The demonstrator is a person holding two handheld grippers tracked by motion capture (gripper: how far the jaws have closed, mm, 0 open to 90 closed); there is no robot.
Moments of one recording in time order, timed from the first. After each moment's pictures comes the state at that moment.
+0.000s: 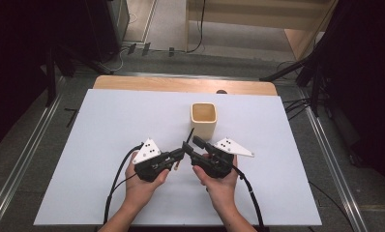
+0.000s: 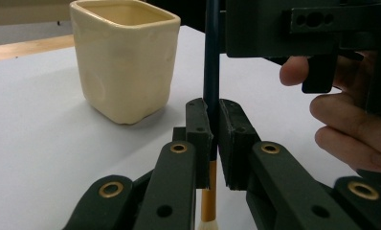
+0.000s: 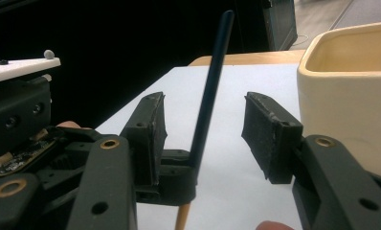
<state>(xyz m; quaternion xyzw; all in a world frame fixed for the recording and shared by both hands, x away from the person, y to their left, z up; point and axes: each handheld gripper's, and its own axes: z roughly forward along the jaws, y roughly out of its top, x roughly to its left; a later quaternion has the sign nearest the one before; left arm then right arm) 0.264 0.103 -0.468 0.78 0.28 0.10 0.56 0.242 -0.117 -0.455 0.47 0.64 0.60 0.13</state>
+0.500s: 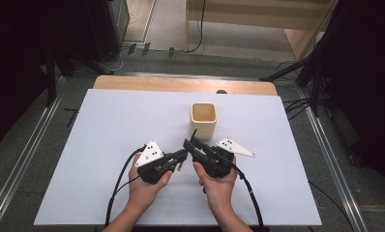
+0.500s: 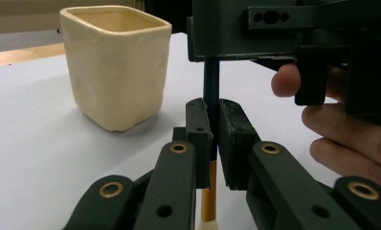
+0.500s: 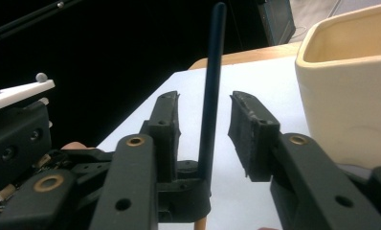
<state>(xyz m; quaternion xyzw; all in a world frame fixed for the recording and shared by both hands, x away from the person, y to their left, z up) 0.259 0.097 -0.470 0.77 0.27 0.10 0.57 0.242 -0.116 -0.457 0.50 0.60 0.61 0.10</state>
